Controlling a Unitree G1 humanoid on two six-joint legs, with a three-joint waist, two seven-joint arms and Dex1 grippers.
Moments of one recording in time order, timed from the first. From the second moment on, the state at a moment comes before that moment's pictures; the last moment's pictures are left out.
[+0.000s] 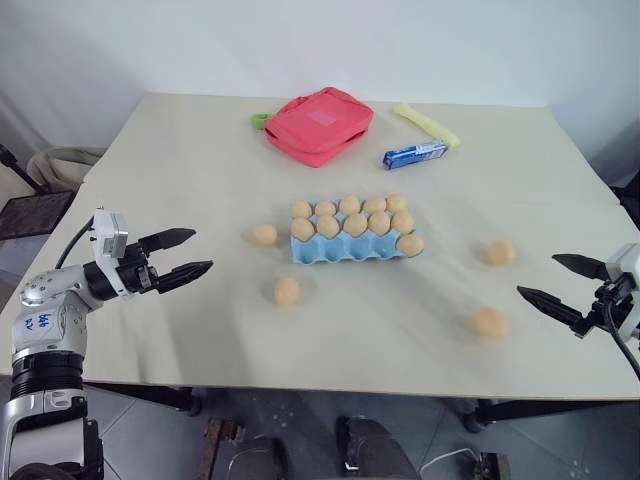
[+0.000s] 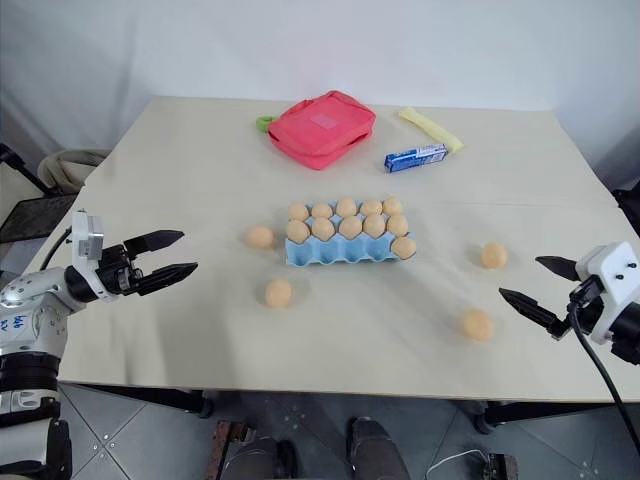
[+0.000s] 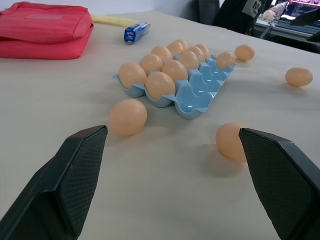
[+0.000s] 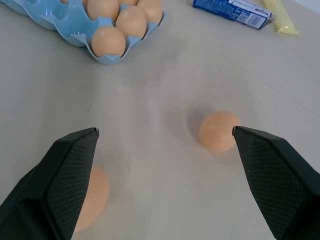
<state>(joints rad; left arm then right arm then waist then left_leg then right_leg) -0.46 0.73 0.30 0.49 -0.48 0.15 -1.27 0.04 -0.90 -0.53 -0.05 0.46 0.30 0.99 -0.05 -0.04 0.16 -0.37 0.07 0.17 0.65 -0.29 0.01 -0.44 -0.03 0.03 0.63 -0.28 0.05</state>
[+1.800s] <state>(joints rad) -0.54 0.63 0.18 0.55 -0.49 0.02 -1.50 0.36 -0.39 -0.38 -0.44 0.31 0.35 0.39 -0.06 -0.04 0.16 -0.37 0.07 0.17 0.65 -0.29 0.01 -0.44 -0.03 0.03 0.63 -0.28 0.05</state>
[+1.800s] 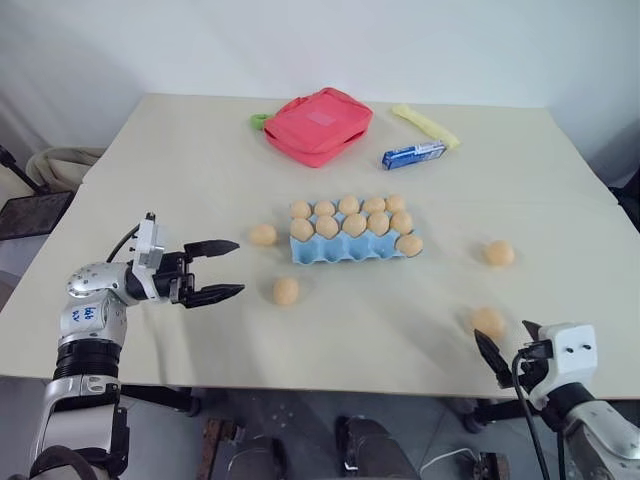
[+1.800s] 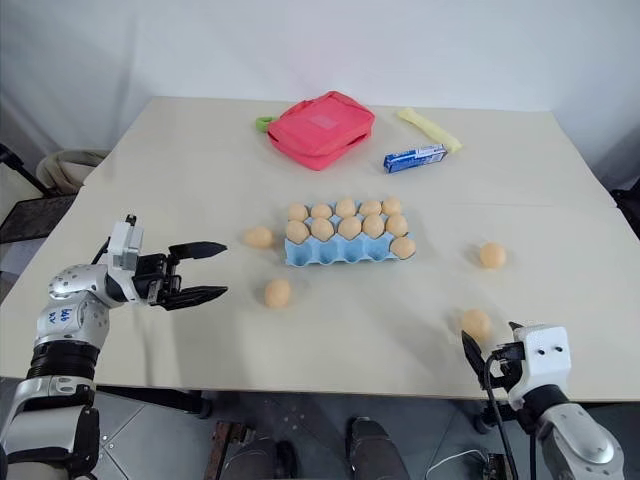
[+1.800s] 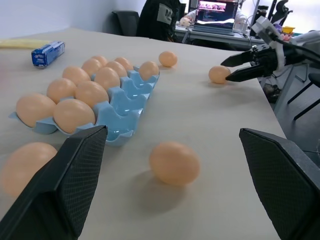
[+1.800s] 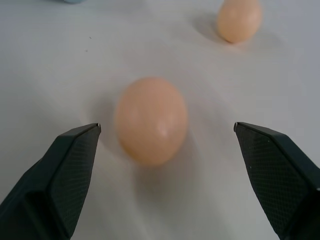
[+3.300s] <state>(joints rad) -0.50 0.63 0.18 0.51 -0.49 0.00 -1.50 -0.39 -0.37 -0.02 -0.22 0.28 0.58 0.37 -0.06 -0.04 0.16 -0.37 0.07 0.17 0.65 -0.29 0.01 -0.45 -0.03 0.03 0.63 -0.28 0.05</state>
